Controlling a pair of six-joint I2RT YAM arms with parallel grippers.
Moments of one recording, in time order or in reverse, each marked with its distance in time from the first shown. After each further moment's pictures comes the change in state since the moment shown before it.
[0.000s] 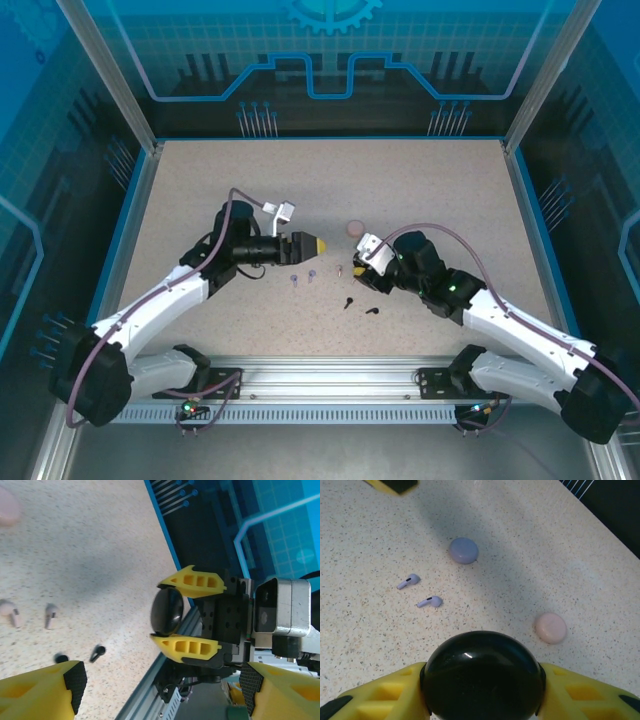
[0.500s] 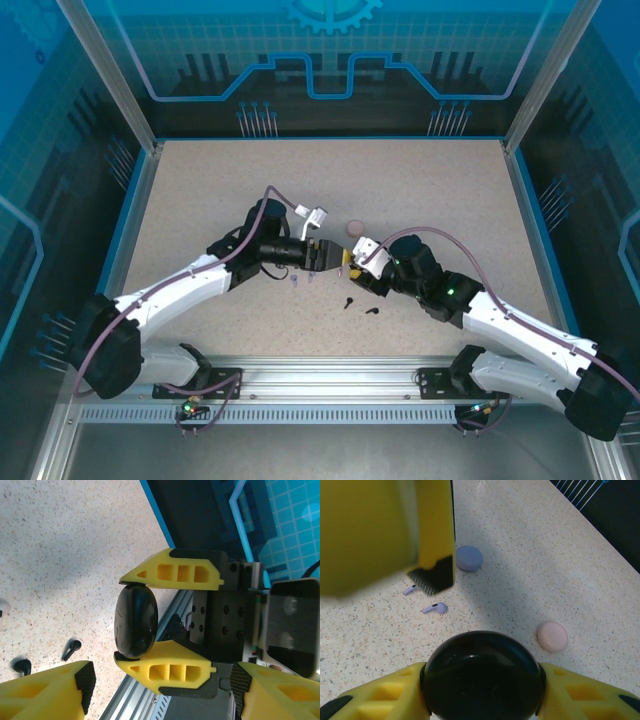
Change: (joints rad) left arm -0.151 0.151 0.108 -0.010 -0.012 0.037; right arm 0.055 -0.004 0.002 0.012 0.041 -0.001
